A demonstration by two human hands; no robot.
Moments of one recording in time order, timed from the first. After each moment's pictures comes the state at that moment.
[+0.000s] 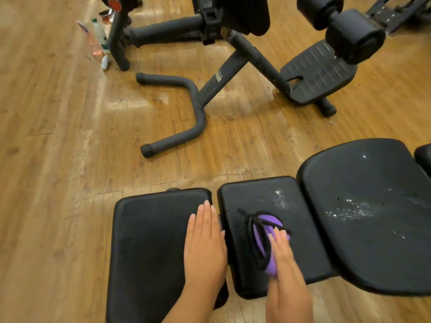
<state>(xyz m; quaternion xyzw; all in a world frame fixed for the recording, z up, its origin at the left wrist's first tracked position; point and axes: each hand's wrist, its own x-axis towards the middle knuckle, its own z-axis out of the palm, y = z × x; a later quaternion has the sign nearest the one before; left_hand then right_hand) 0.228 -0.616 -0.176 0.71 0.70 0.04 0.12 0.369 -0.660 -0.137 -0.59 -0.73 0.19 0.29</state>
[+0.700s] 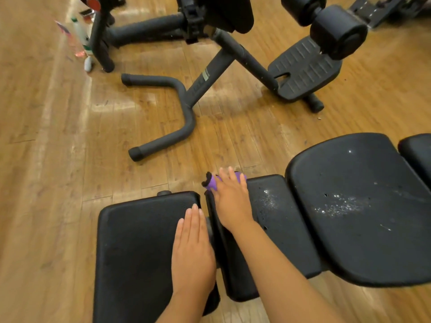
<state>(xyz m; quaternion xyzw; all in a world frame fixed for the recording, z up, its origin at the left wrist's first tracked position) 0.227 -0.619 -0.180 0.72 0.69 0.05 0.07 0.328 -0.509 -0.173 -0.65 -0.75 0.12 0.07</state>
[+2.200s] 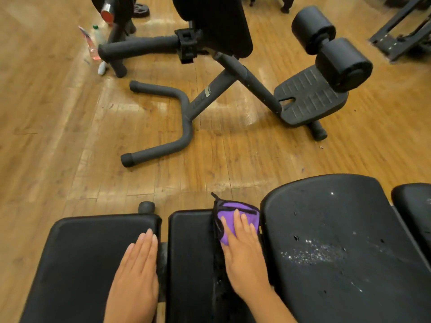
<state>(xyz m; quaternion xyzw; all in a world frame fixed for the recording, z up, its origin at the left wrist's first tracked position) 0.226 -0.612 -0.195 0.71 0.69 0.08 0.06 0.450 -0.541 -0.183 -0.62 -0.77 0.12 0.11</state>
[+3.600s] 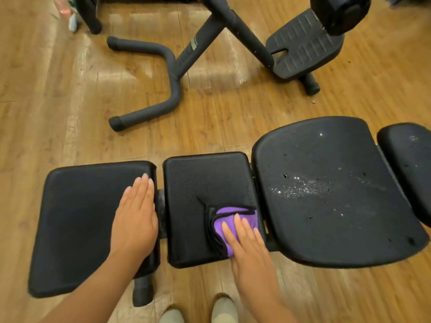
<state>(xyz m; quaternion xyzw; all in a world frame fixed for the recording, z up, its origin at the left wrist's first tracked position) 0.234 -0.618 -0.180 0.70 0.71 0.03 0.06 0.482 -0.680 -0.181 -0.62 -0.76 0.20 0.06</state>
